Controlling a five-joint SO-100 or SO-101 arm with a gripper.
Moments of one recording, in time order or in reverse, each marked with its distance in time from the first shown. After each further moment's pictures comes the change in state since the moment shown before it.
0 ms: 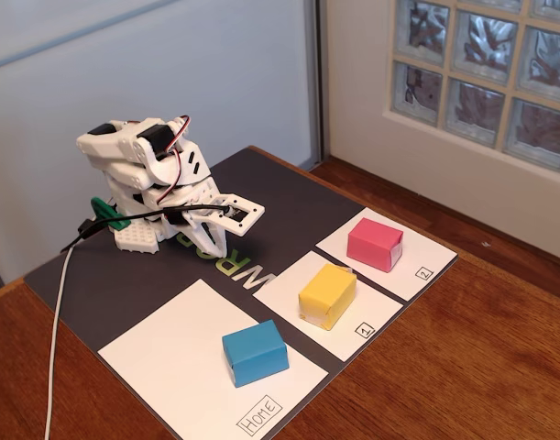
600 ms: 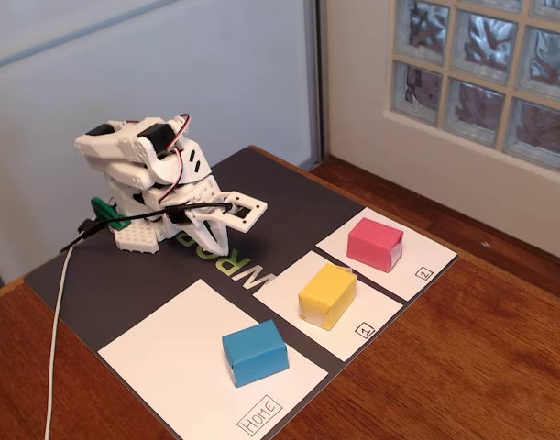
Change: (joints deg) arm -1.6 0.0 -0.2 0.1 1.0
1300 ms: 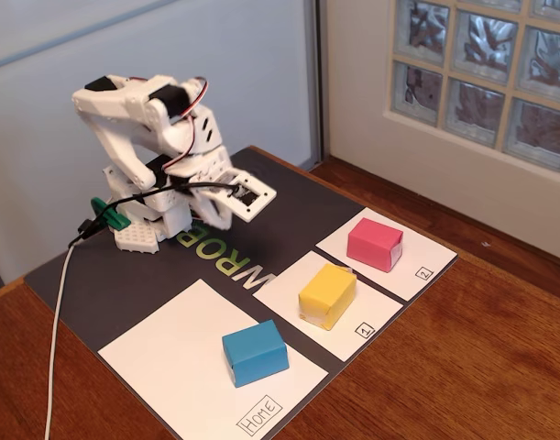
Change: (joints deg) arm -2.3 -44.3 -40.3 -3.3 15.0
